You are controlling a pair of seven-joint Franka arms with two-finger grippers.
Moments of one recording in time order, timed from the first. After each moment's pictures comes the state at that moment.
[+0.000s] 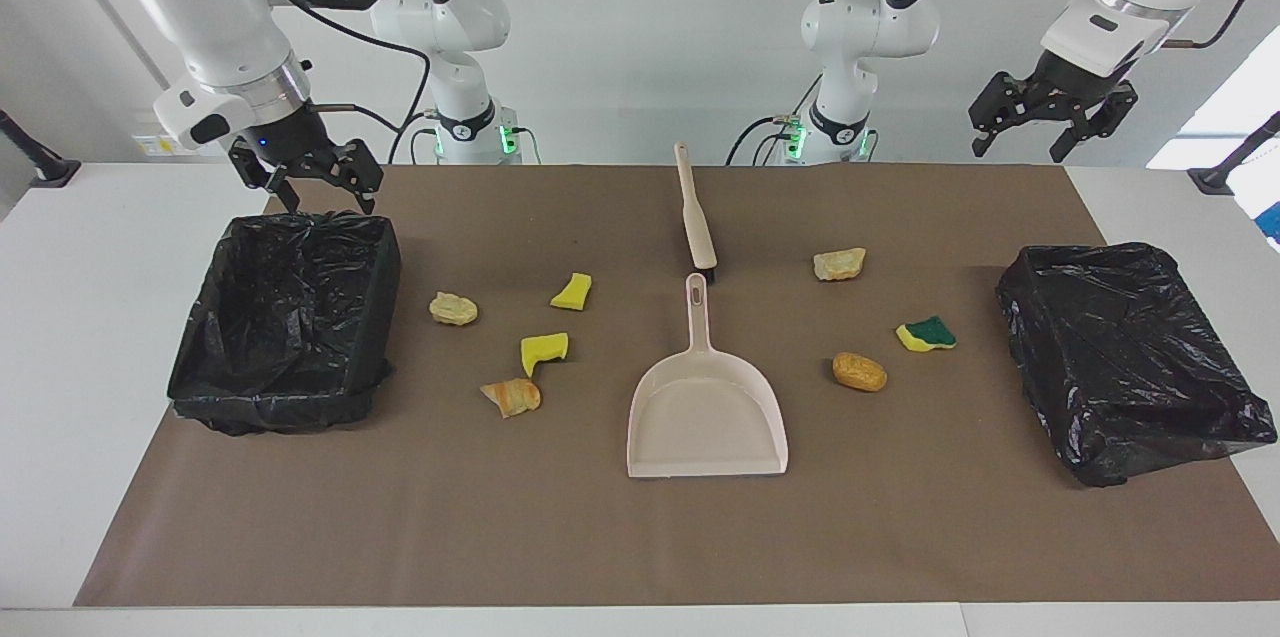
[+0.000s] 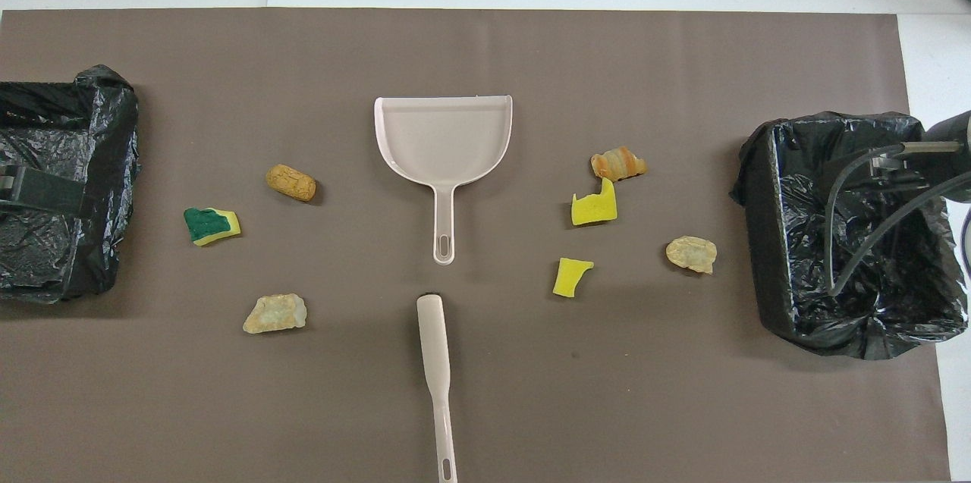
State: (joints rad) left arm -0.12 -0.02 0.05 -1.47 -0.02 1.42 0.07; right arm -0.03 0.01 0.00 -1.62 0.00 1.62 0.03
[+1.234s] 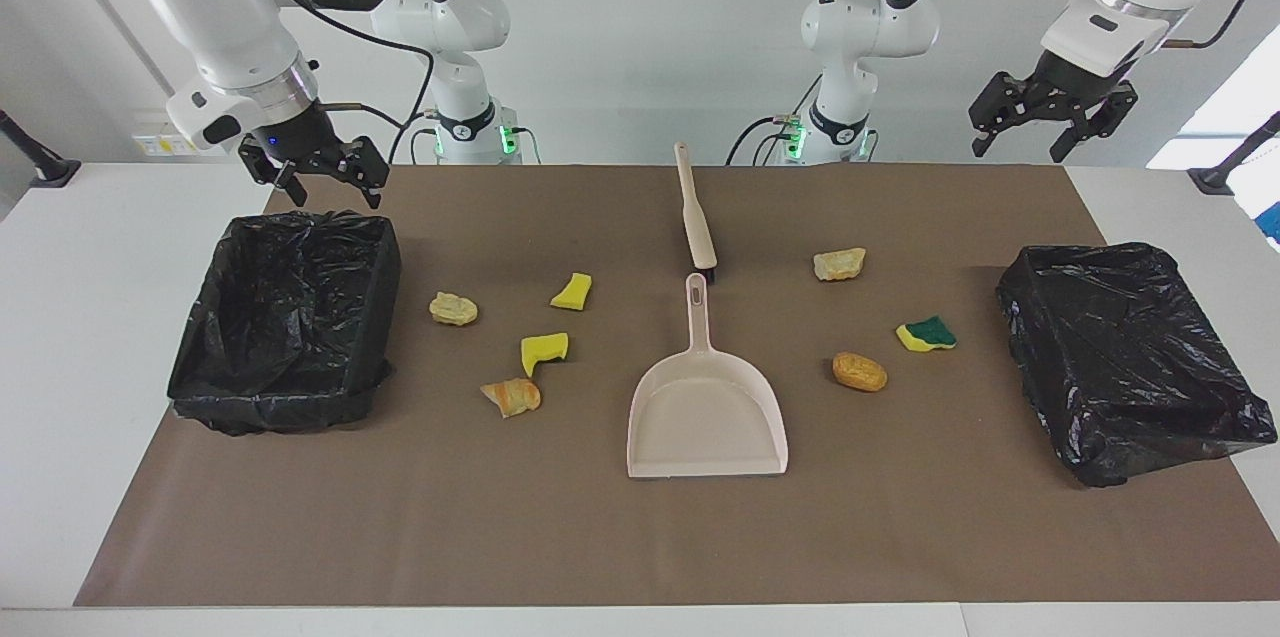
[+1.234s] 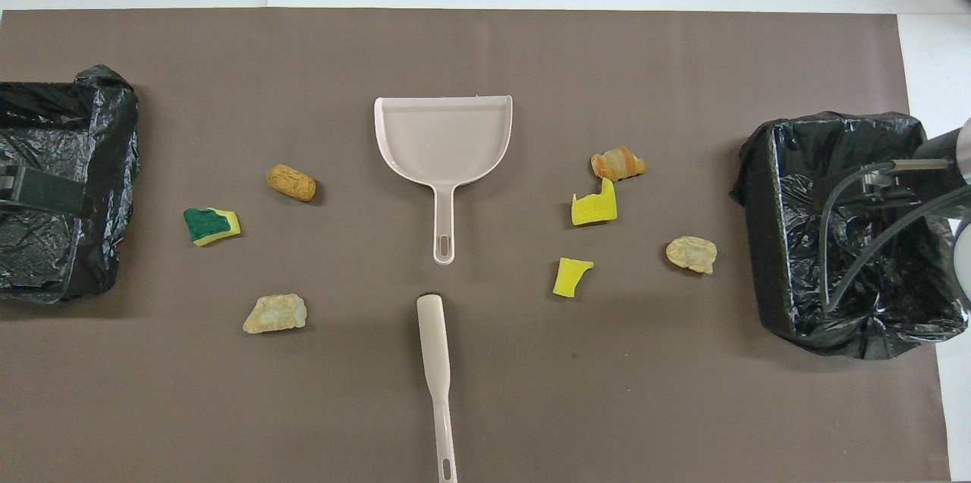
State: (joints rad) left arm -0.12 -0.02 0.05 -1.47 -0.02 1.42 0.07; right arm -0.02 -0.02 0.00 -1.68 0.00 1.62 0.03
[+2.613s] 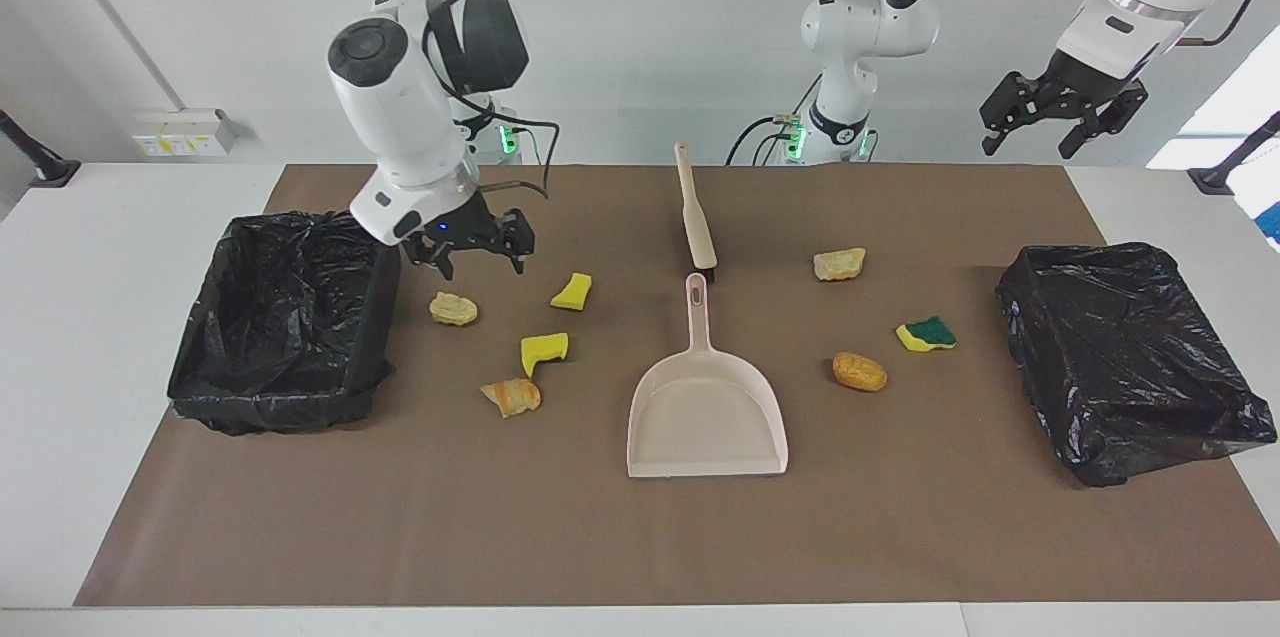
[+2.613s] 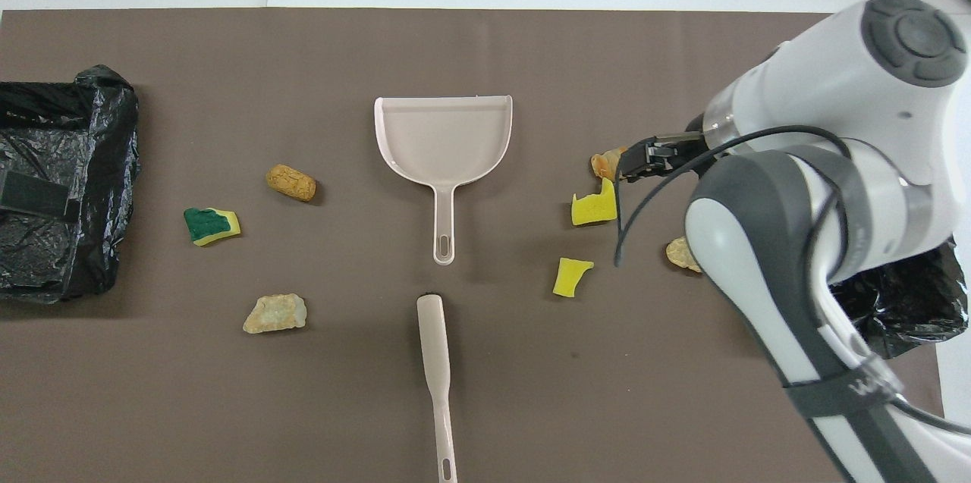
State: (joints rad) left arm -0.10 -0.03 0.05 -1.47 -0.02 1.40 0.06; right arm 0.20 0.23 0.07 -1.60 0.09 1.85 0.22
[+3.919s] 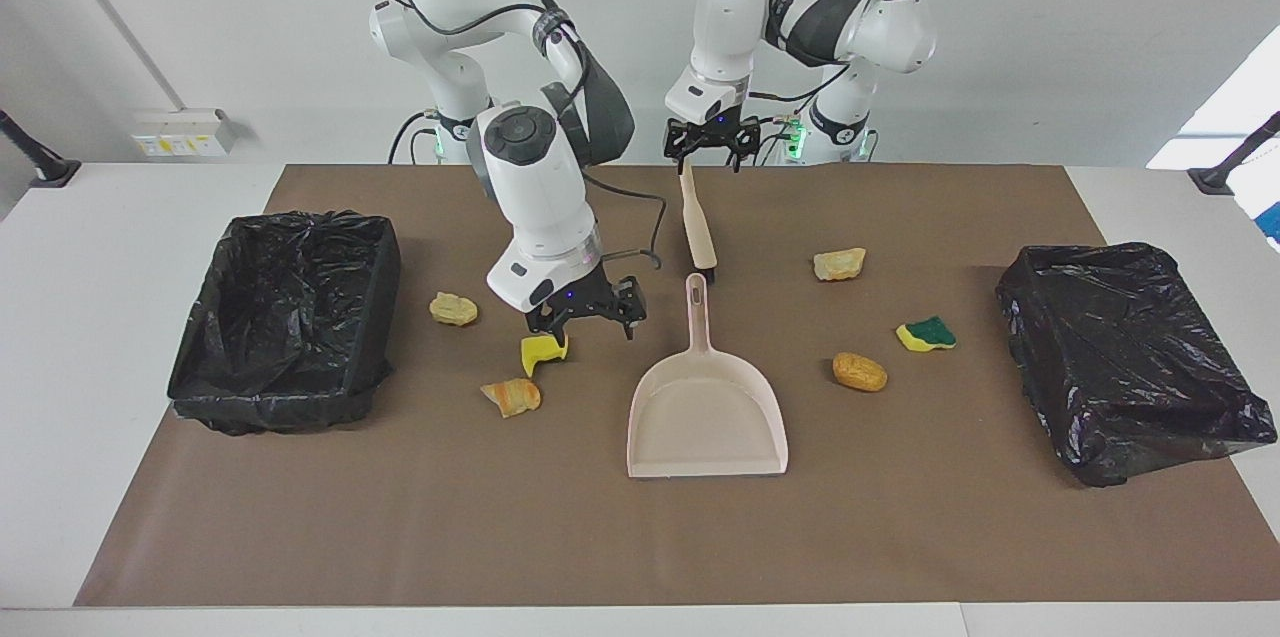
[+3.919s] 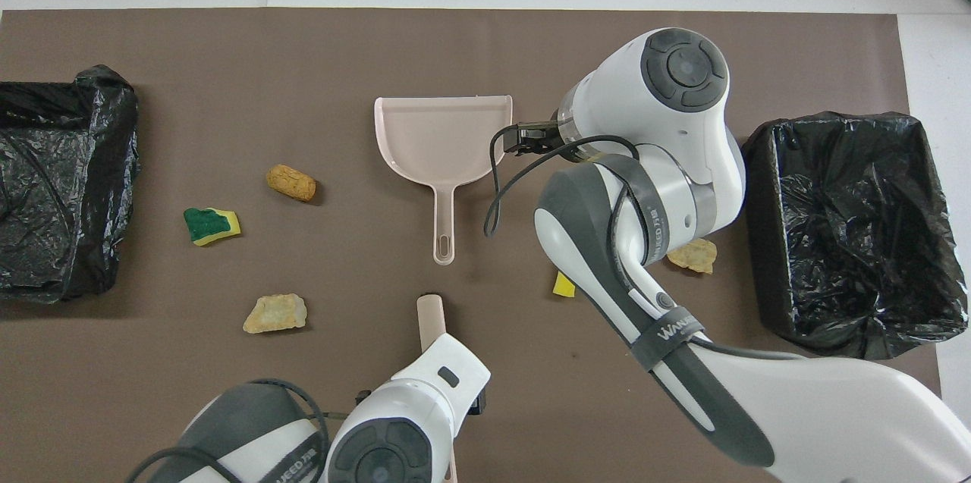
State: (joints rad) left arm -0.87 -0.22 -0.02 -2.34 -0.03 2.11 -0.88; right arm 0.33 0.42 0.08 -1.52 0.09 2.09 0.35
